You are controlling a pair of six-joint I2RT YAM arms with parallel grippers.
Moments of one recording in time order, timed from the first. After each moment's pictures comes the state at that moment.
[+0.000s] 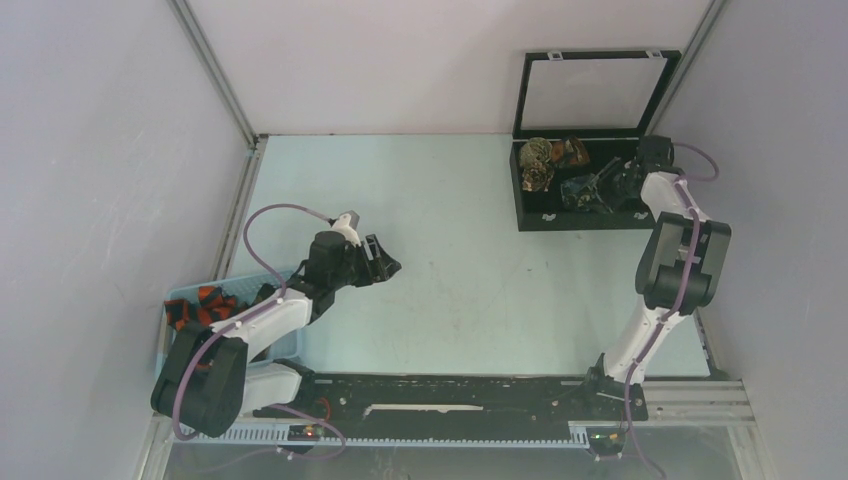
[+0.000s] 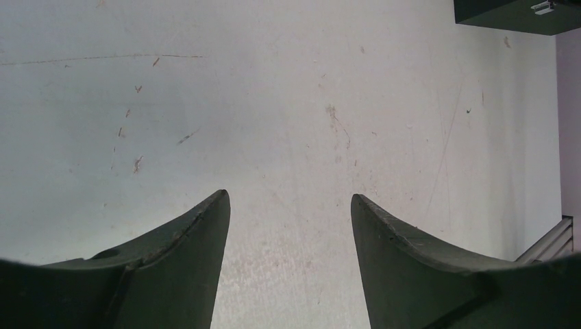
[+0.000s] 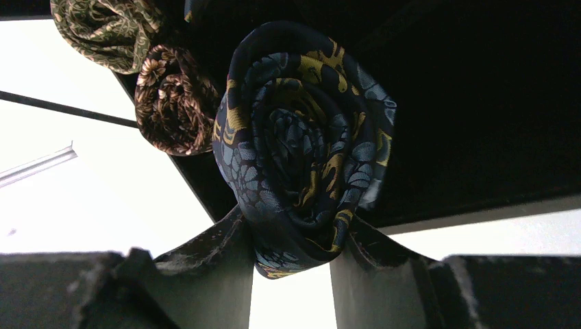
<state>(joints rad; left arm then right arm) -0.36 1.20 0.45 0.17 0.22 -0.58 -0.26 1.91 1.43 -0.50 -0.43 0.68</state>
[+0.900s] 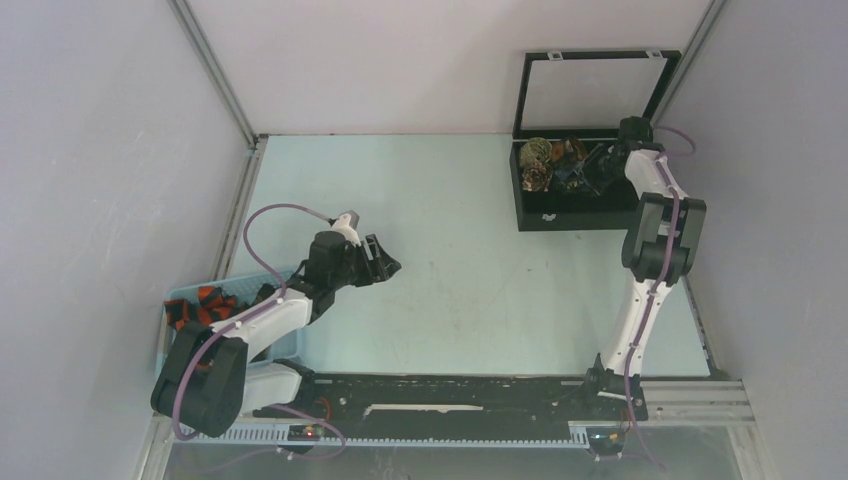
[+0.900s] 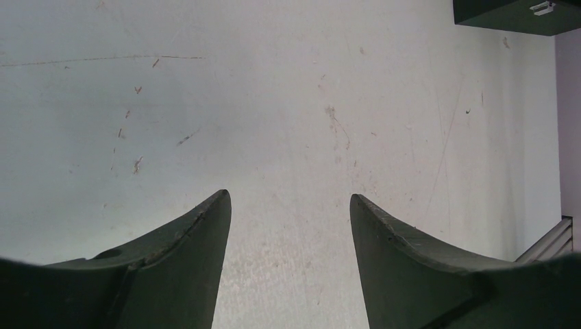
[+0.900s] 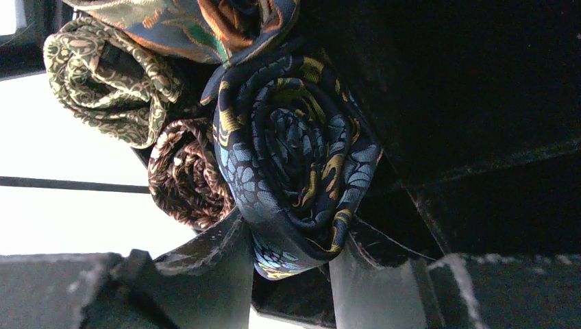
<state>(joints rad) -0.36 1.20 0.45 0.17 0.22 -0.59 -0.19 2.18 1.80 -0.64 -0.39 0.68</state>
